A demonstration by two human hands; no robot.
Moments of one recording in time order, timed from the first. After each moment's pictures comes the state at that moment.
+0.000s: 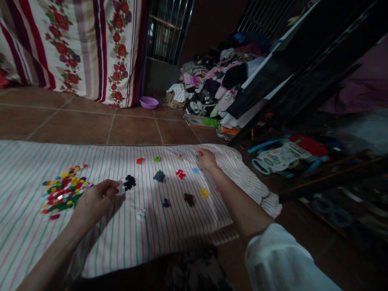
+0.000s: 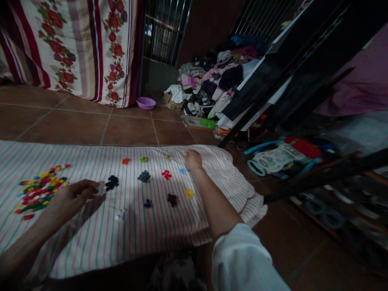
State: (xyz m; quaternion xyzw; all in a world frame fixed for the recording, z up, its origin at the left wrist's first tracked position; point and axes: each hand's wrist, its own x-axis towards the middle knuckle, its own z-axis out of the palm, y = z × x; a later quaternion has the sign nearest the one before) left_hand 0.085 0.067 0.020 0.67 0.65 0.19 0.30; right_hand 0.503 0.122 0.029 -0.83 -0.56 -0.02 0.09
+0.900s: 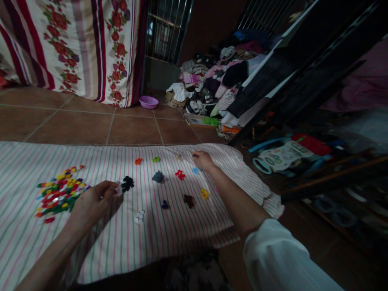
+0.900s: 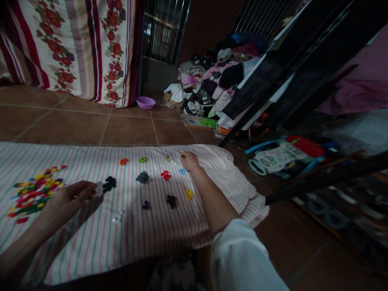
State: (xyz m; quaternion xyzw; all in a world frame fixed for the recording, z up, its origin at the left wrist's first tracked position) left_hand 0.091 0.067 0.026 0.65 0.66 0.16 0.33; right_hand 0.514 0.134 0.011 -0.79 -0.61 0.03 0.05
